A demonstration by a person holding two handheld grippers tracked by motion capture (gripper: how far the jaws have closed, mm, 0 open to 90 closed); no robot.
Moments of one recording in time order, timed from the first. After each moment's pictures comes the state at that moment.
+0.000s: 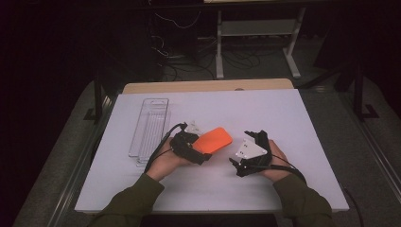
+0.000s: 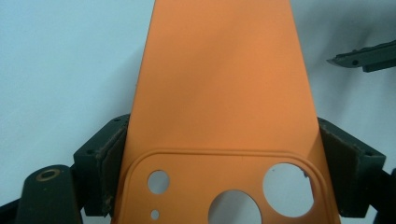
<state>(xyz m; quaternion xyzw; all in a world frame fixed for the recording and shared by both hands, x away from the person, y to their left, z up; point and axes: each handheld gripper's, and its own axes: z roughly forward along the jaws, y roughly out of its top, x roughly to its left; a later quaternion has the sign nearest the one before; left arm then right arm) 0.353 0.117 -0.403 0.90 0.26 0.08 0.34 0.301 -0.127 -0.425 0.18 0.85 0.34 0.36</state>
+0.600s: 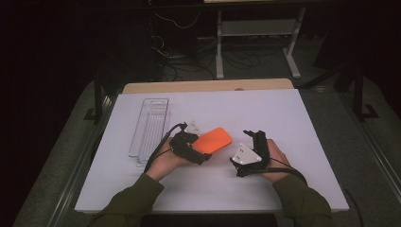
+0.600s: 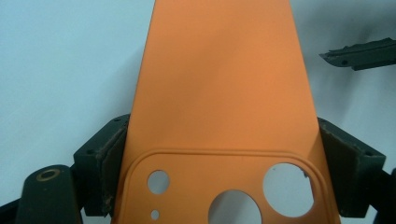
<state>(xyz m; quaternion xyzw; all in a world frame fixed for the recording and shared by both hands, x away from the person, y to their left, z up) 0.352 0.116 -0.404 0.89 0.27 0.08 0.35 0.296 -0.121 -0.427 0.13 0.85 0.30 0.42</state>
